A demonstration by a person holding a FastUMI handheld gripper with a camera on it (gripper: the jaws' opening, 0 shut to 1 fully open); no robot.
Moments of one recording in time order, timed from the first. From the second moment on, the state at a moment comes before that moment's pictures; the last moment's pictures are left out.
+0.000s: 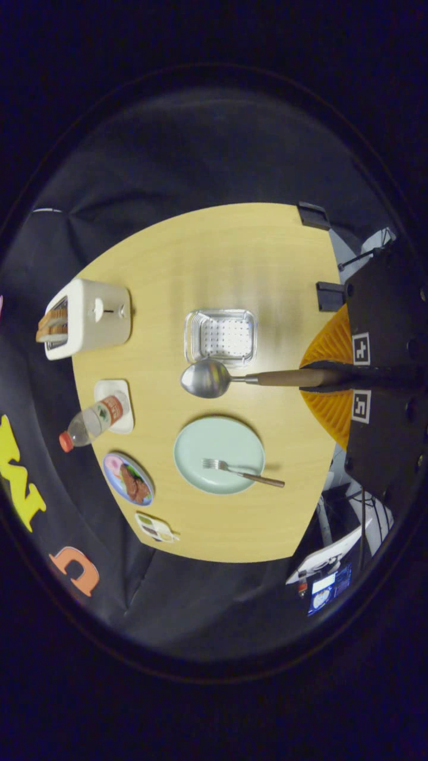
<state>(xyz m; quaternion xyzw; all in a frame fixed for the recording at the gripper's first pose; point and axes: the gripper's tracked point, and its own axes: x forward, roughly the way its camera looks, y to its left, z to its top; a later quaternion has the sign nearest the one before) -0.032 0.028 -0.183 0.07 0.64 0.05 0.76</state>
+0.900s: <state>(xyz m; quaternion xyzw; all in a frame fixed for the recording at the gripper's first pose) -0.006 0.009 -0.229 0.16 0.70 -0.02 0.69</state>
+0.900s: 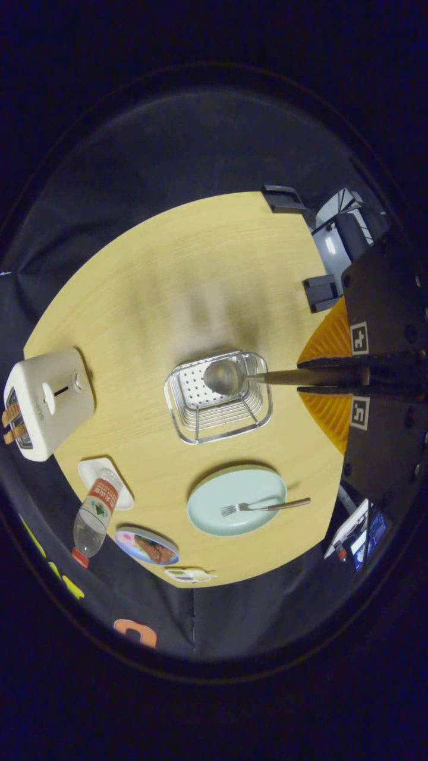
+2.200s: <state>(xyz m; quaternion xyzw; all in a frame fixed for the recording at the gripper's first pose) -0.048 0.255 -0.251 0.07 0.64 0.07 0.76</state>
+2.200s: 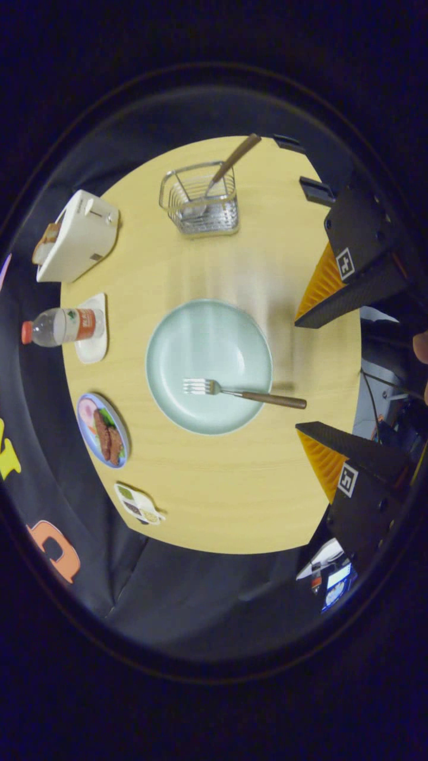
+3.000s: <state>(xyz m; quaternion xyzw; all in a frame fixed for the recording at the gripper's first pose) -0.040 0.302 -0.357 0.04 0.68 0.02 0.74</state>
